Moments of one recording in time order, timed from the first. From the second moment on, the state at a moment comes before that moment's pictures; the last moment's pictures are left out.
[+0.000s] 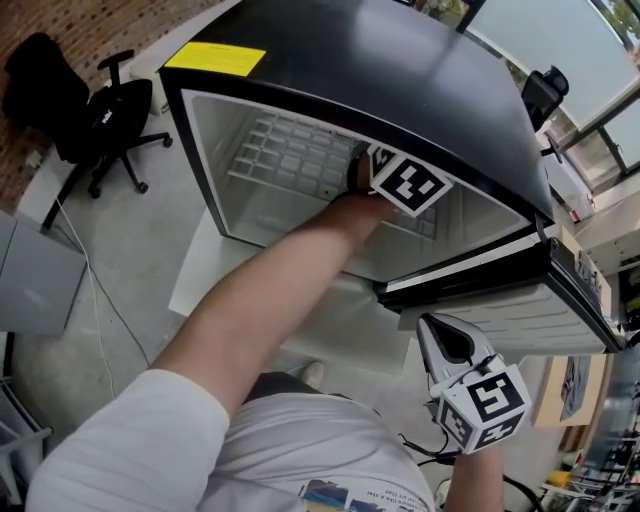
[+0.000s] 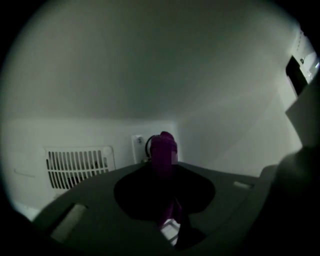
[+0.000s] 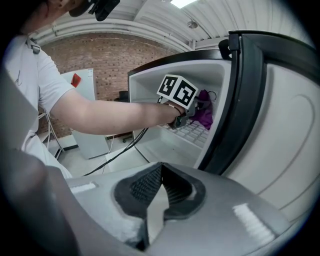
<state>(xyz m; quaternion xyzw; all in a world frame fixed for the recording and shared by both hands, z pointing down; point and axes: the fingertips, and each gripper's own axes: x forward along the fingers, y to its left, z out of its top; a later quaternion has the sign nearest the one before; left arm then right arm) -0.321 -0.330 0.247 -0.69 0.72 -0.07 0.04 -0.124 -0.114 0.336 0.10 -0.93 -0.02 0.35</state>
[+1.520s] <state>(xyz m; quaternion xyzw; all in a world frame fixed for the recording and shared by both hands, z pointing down) -0.438 -0.237 0.290 -0.60 0.79 -0.12 0.00 -0.182 -0.075 0.344 0.02 -0.95 -0.01 0.32</state>
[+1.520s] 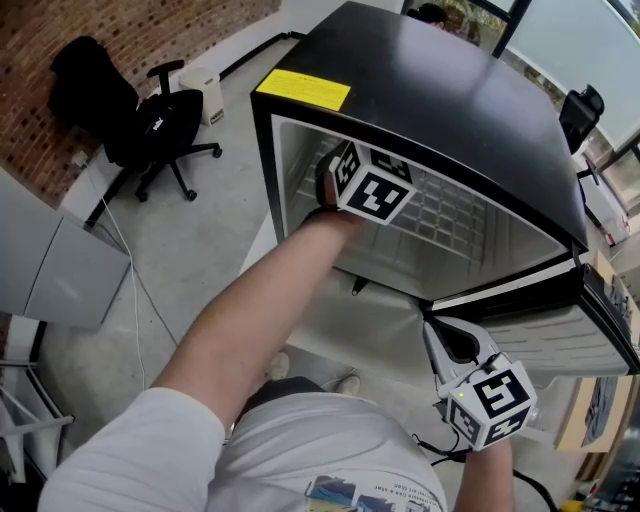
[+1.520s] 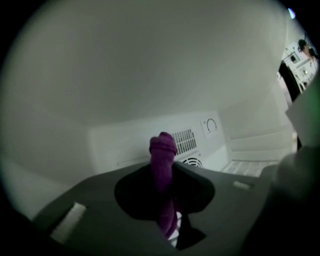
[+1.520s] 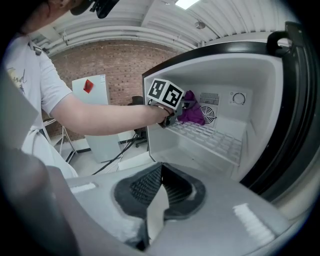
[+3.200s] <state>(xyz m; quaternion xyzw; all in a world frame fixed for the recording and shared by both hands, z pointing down) -0.475 -0.164 0.261 -0.42 0.90 -0.08 0.02 -0.187 -0.075 0.350 -0.07 -0.95 -0.04 0.31</state>
